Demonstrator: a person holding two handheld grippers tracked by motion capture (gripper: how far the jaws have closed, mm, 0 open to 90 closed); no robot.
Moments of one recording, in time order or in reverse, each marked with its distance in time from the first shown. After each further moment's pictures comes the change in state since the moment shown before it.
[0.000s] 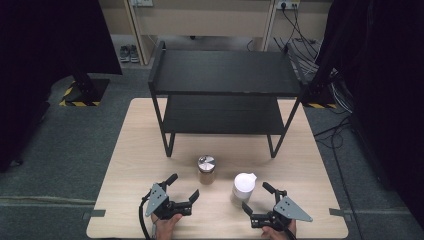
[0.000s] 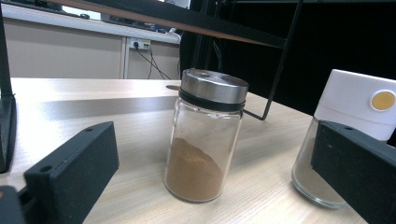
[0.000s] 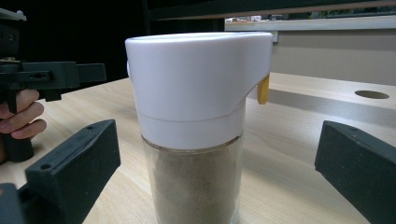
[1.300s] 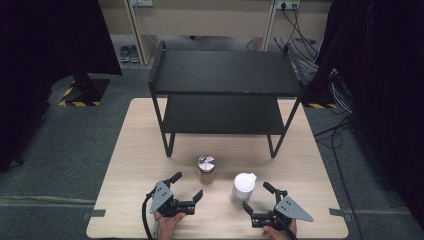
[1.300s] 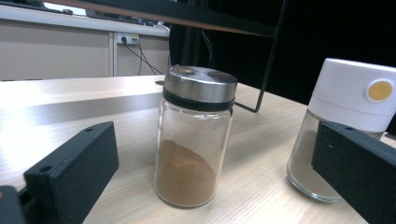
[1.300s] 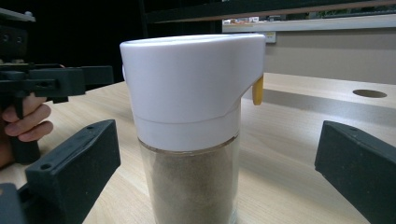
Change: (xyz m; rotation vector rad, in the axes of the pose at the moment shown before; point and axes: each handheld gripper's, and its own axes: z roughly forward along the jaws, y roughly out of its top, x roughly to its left) left arm 0.005 0.011 0.017 0.058 -0.045 0.044; right arm -0.001 -0.001 0.000 -0.007 -0.004 0.014
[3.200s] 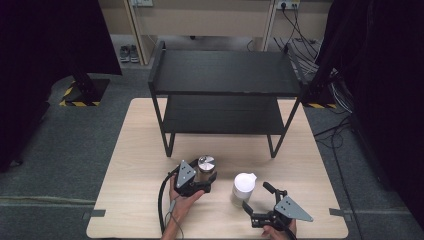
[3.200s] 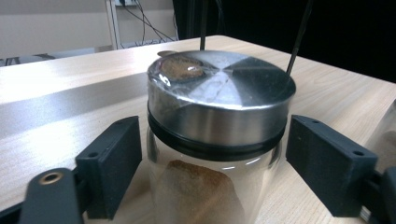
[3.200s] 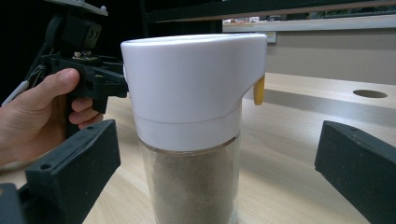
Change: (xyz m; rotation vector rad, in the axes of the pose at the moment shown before) left arm -0.006 0.037 0.072 0.185 0.048 0.078; right arm 0.000 0.000 0.000 0.001 0.000 0.000
